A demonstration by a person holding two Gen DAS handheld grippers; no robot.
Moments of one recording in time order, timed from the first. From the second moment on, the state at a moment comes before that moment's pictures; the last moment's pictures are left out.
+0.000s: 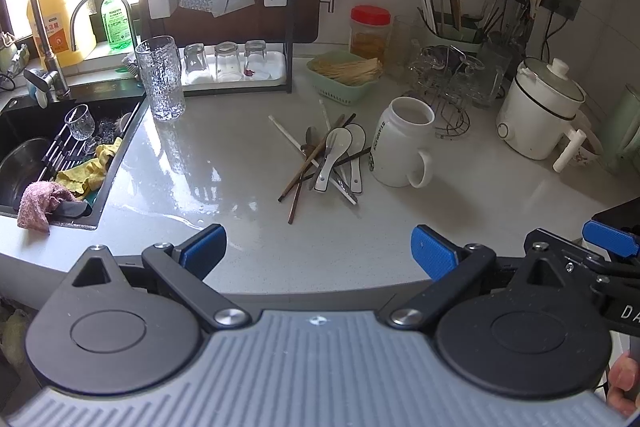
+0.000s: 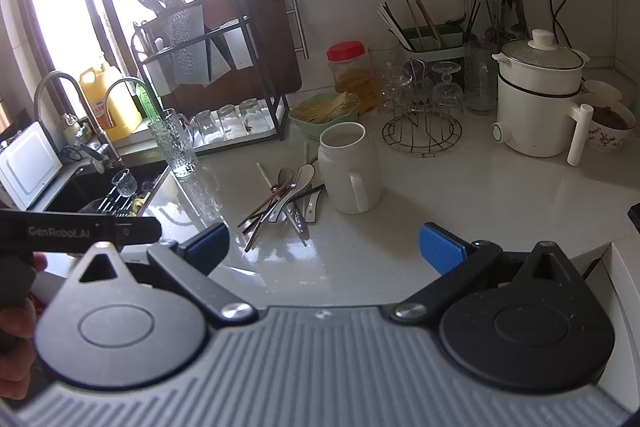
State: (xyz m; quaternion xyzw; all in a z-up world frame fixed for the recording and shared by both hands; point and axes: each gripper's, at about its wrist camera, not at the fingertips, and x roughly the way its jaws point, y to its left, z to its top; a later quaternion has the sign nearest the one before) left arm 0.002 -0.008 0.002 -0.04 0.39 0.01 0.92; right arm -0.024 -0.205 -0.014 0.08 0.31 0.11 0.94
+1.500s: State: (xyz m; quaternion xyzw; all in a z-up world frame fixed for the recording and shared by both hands) left arm -0.005 -0.005 -0.001 -0.04 0.40 -0.01 0.92; right arm -0.028 -0.202 -0.017 0.08 0.31 0.11 0.94
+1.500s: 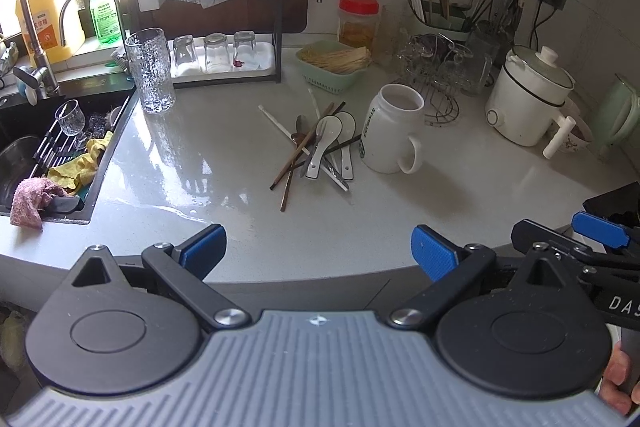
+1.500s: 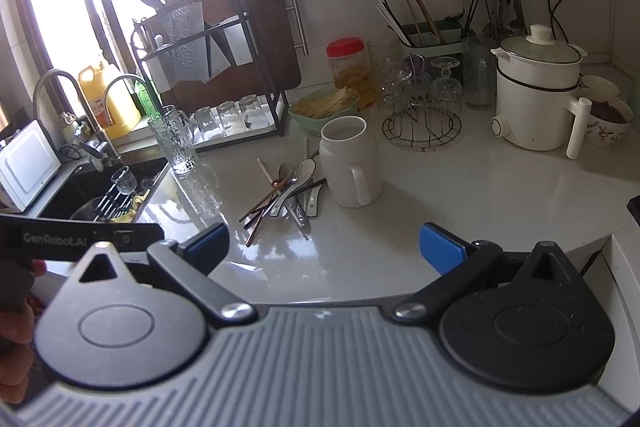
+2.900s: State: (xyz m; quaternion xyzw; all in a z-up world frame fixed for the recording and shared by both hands) left arm 0.024 -0.011 -0.024 -0.04 0.43 -0.01 0.90; right arm -0.017 -0.213 -0.044 0.09 0.31 0.09 0.94
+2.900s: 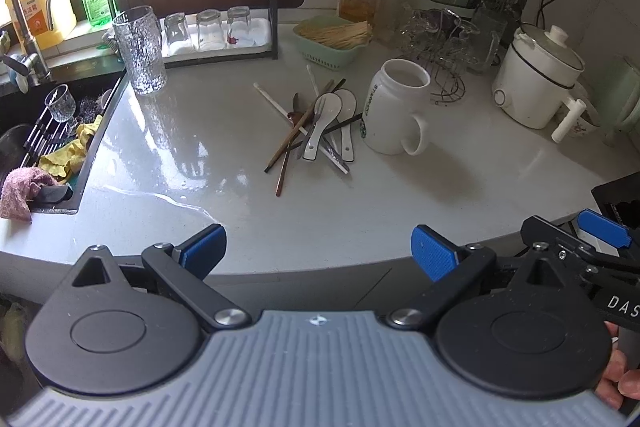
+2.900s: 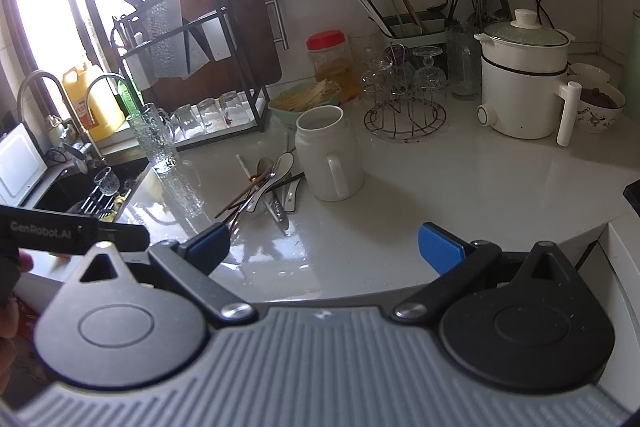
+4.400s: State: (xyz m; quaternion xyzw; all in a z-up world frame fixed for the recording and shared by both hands) left arm 0.242 0.063 -0.157 -0.01 0.51 -0.12 0.85; right arm 0.206 -0.147 -0.139 0.00 0.35 0.06 0.93
